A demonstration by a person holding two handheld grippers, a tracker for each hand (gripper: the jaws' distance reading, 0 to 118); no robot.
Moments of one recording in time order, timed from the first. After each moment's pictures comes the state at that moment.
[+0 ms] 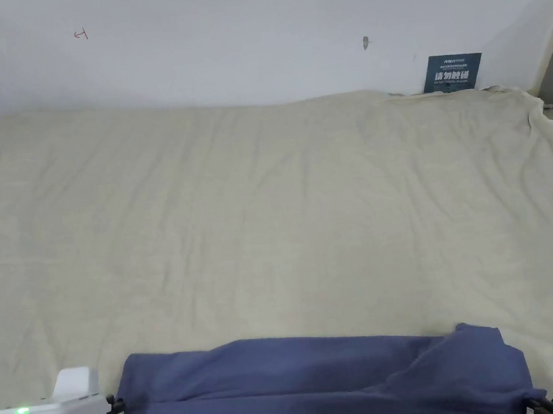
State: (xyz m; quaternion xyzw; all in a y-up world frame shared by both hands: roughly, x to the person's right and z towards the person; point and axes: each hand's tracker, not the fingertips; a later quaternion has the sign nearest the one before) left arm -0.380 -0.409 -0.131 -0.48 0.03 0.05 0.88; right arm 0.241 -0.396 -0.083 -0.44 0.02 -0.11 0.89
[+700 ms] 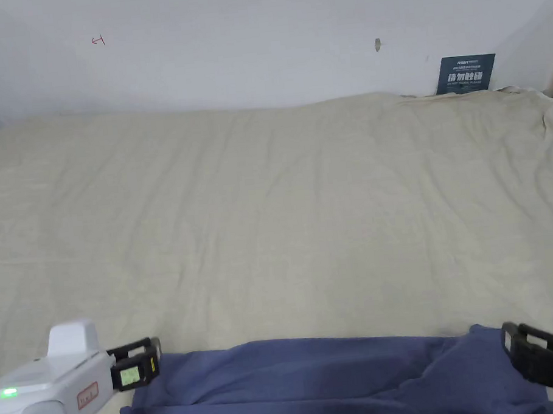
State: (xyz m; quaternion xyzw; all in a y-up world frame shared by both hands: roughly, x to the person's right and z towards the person) left arm -0.363 -0.306 -0.117 -0.31 0.04 0.05 0.95; right arm 0.189 -0.273 -0.082 -0.27 0.01 -0.04 0.96
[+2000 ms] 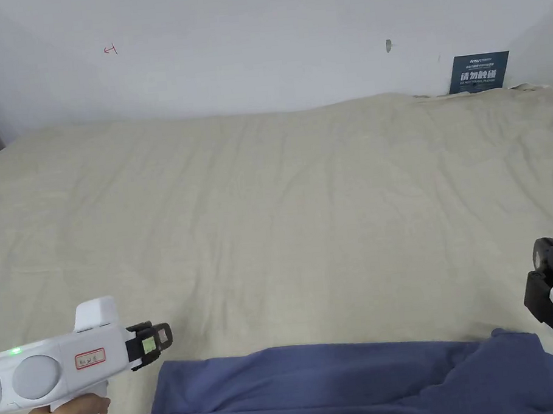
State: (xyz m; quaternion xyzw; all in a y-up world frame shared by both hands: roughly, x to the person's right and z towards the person) left arm -0.394 -0.312 -0.164 -0.39 -0.09 0.18 0.90; right arm 0.131 -0.233 -0.094 -0.12 -0.03 0.02 0.99
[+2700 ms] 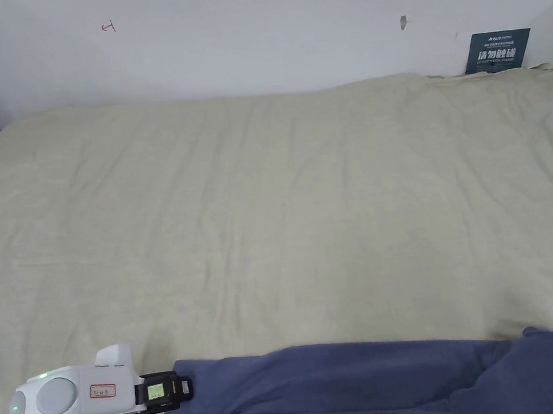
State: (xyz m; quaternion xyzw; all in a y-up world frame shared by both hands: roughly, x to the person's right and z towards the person) left arm -0.442 -0.416 -0.197 -0.52 -0.08 0.19 0.83; right arm 0.132 -0.266 -0.114 -0.18 -0.04 0.04 0.98
